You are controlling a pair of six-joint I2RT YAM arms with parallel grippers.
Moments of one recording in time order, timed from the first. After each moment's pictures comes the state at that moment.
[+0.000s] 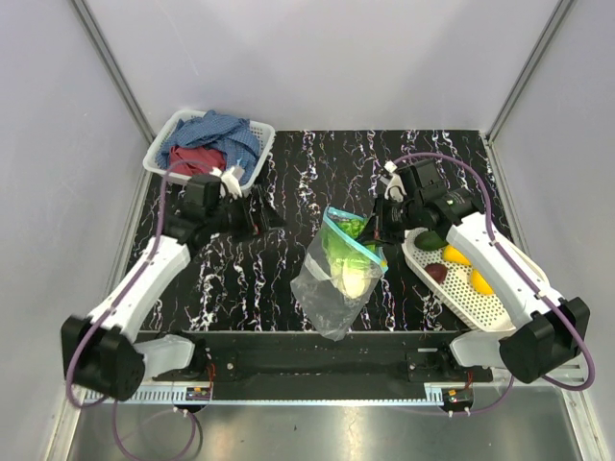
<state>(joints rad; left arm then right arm) -0.30 1.21 0.93 -0.46 0.52 -0.62 0.44 1.31 1.26 -0.87 -0.50 0.58</state>
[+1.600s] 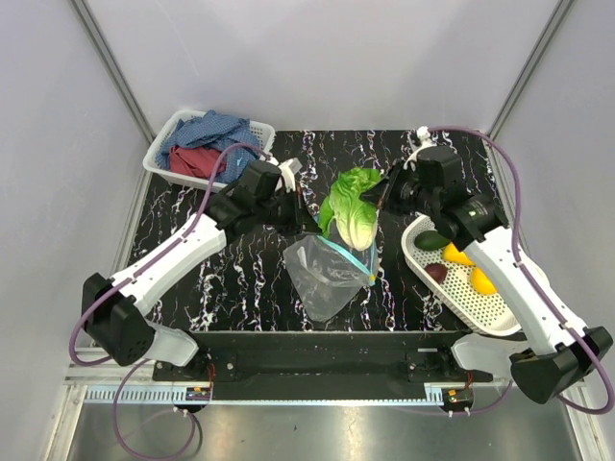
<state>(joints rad) -0.64 1.40 1.24 -0.53 0.41 -0.73 0.48 1.20 1.30 -0.60 -0.16 0.74</state>
